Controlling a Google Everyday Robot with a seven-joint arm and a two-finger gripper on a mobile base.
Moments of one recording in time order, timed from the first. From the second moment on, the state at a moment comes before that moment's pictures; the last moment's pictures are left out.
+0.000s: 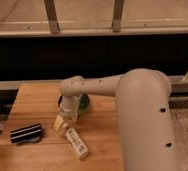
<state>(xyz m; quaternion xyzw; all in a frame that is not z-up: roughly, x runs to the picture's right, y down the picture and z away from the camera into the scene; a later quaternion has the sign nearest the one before) -0.152 0.202 0.796 -0.49 0.07 0.36 0.79</state>
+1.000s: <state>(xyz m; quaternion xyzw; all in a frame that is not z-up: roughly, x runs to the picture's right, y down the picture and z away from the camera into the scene) -0.157 0.206 0.800 -0.45 0.09 0.37 0.81</state>
